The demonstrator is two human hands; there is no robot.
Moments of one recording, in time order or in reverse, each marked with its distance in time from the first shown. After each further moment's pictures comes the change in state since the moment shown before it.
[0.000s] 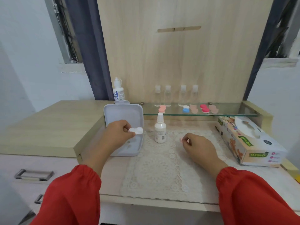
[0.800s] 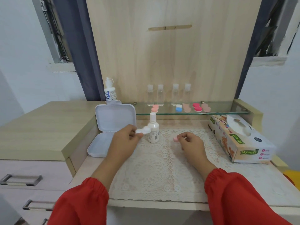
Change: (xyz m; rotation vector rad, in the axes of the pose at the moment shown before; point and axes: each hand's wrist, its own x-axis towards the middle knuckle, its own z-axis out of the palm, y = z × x) left_hand -0.020 0.017 0.051 -0.198 0.127 0.103; right_hand -0.007 -0.004 0.009 0.765 0.097 0.302
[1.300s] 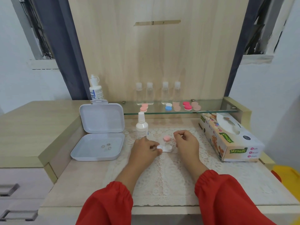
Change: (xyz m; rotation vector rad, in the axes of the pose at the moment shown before) left_hand -0.002 0.001 0.103 0.078 -0.269 0.049; right_hand 0.004 0.004 -0.004 0.140 0.192 0.015
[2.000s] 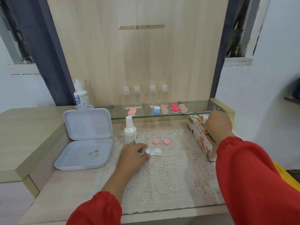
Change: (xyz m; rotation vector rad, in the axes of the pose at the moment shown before) left_hand -0.005 0.000 0.001 -0.050 0.039 -0.011; right_hand 0.103 -0.036 -0.109 -1.049 0.185 -0.019
